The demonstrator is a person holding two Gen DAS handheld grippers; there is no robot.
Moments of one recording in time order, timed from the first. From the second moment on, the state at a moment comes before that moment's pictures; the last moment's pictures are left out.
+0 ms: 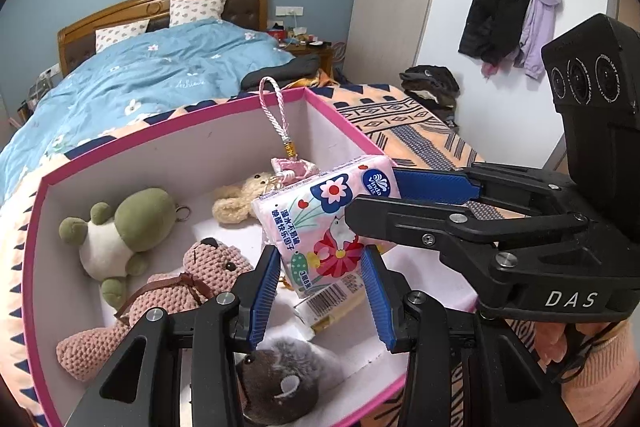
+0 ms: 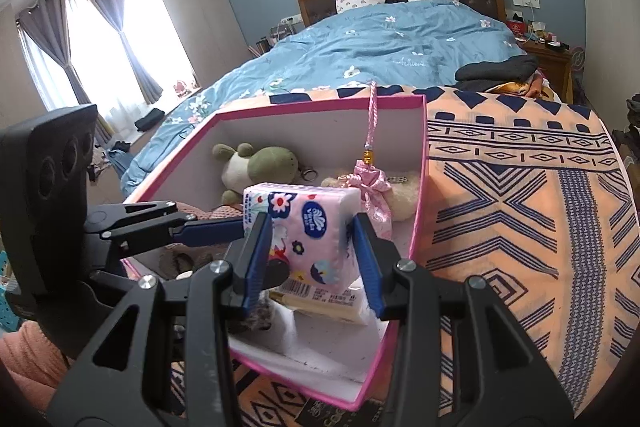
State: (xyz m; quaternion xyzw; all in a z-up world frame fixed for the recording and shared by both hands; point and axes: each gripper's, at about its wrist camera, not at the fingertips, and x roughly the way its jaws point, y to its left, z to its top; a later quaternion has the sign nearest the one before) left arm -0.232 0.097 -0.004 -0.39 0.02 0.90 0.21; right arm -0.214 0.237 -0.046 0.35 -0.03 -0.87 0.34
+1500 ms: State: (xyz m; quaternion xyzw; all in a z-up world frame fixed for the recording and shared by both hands) left arm -0.143 0.097 0.007 -0.33 0.03 0.92 0.22; right arm -0.139 0.278 -0.036 0.32 -0.05 -0.88 0.35
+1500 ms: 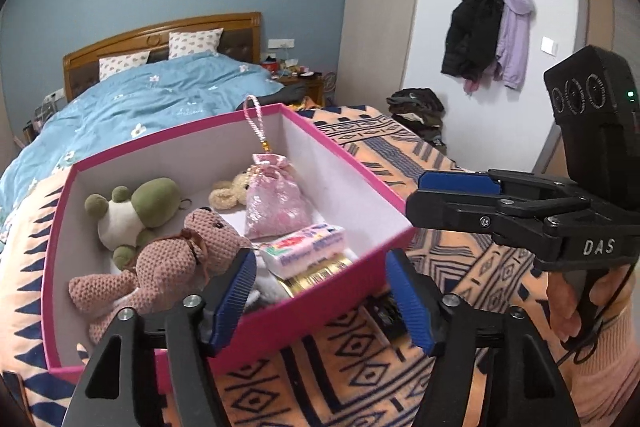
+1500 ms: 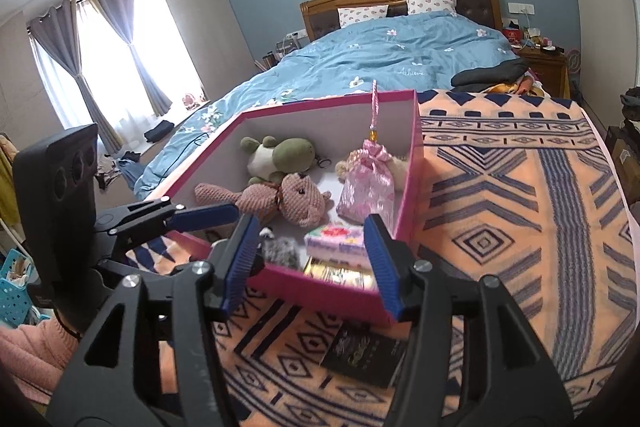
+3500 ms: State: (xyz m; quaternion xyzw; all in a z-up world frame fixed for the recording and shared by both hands) left arm -0.138 0.119 -0.093 -0.47 -0.02 0.85 0.25; right arm -0.134 0.289 -0.152 0.47 -0.10 -0.81 0.34
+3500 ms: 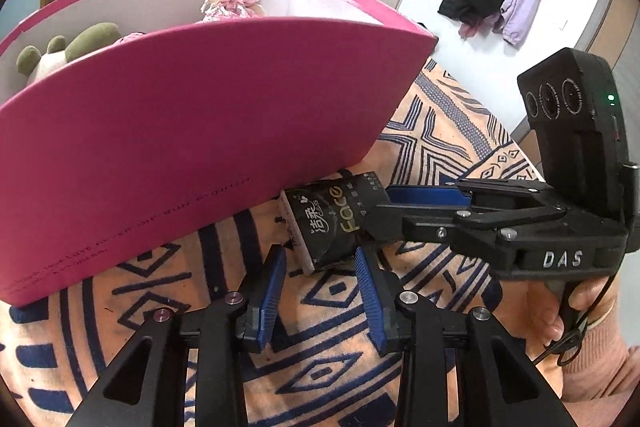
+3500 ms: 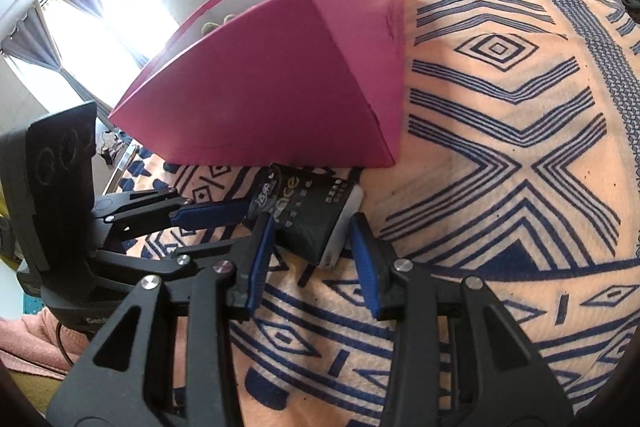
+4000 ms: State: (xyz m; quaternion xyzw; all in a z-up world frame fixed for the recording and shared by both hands) left arm -0.141 0.124 -0.091 -0.47 -0.03 0.84 0.26; right arm -0.139 0.288 -0.153 0.47 -0.10 -0.81 0.33
